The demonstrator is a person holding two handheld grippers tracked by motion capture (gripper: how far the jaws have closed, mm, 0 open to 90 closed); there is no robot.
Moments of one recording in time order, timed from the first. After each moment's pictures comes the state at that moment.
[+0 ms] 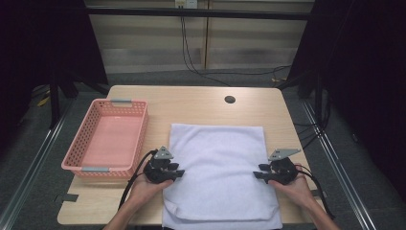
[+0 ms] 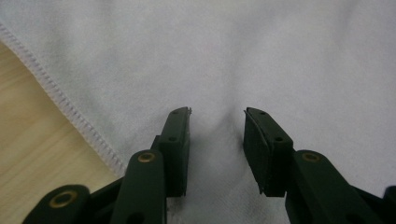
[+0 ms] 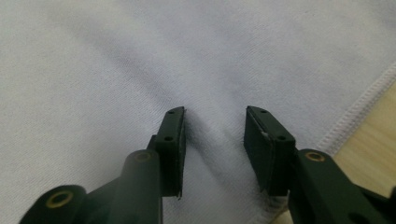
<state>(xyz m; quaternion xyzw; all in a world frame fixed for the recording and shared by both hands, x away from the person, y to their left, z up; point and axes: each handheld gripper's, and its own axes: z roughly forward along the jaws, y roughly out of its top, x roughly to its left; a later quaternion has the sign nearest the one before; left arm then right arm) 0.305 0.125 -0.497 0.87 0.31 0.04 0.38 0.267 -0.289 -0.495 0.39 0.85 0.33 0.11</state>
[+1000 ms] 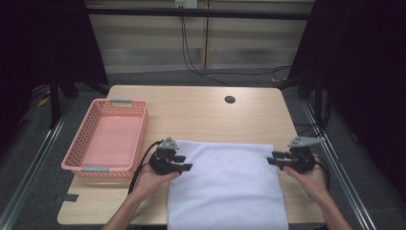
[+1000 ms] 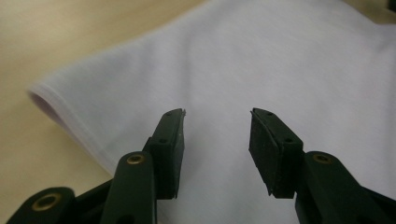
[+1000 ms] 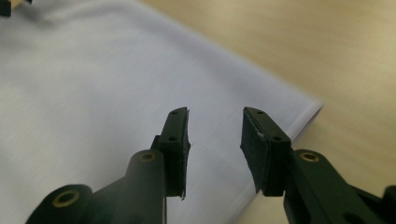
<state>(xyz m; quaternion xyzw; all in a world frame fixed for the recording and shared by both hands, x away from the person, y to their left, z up) 0.338 0.107 -0.471 0.86 0.30 0.03 0.41 0.285 -0.328 -0.454 0.43 0.80 0.39 0.14</state>
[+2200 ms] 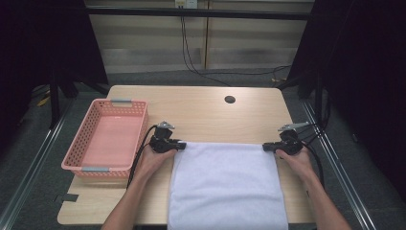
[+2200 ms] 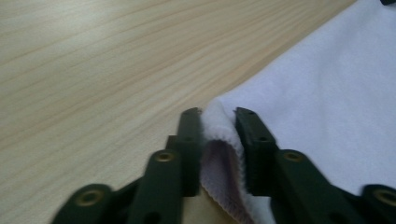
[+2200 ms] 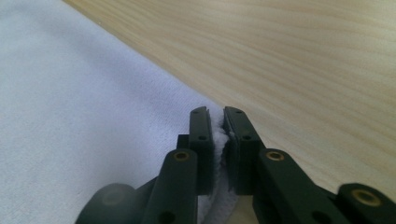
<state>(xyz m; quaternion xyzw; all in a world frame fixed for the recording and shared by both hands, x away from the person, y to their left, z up) 0.406 0.119 -0.504 0.84 0.36 0.01 0.41 0.358 -0.341 -0.498 0.47 0.80 0.36 0.09</state>
